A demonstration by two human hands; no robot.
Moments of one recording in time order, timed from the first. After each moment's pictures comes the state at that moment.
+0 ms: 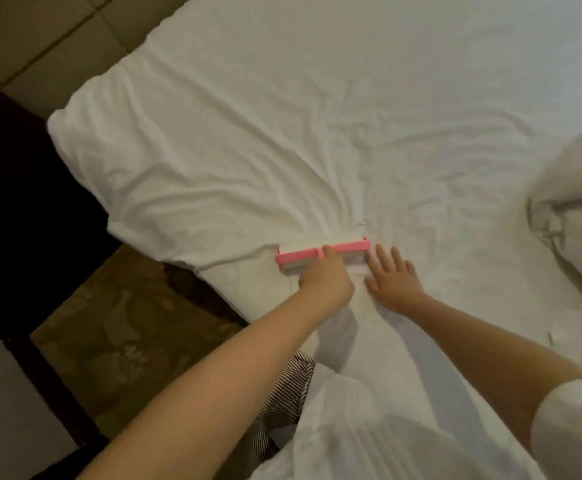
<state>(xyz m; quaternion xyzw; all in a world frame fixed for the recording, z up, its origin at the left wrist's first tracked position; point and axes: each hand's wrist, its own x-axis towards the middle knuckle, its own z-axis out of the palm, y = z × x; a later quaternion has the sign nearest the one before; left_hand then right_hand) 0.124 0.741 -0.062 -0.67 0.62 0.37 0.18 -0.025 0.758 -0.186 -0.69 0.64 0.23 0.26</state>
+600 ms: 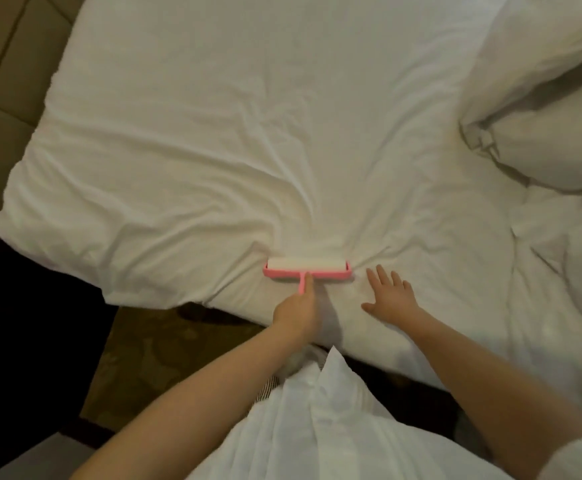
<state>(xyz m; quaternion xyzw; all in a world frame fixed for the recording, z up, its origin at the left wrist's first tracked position) 0.191 0.765 -0.060 -0.47 0.74 0.34 0.34 0.021 0.843 -0.132 -0.50 0.73 0.23 0.40</state>
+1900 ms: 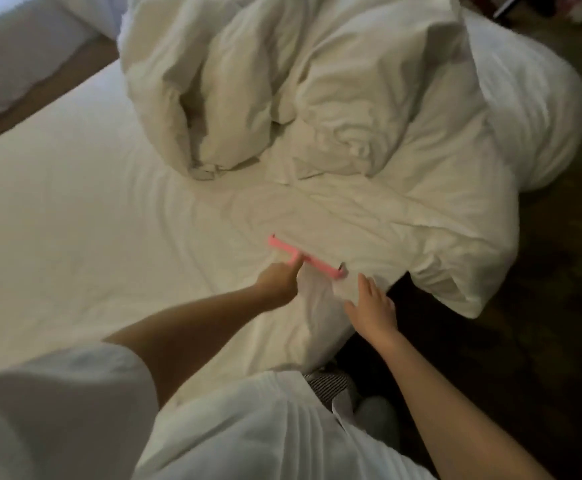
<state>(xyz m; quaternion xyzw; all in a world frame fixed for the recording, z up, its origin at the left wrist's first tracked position) 0.034 0.826 -0.080 0.06 0.95 0.10 0.31 0.087 1.003 -0.103 0.08 0.93 -0.18 0.30</state>
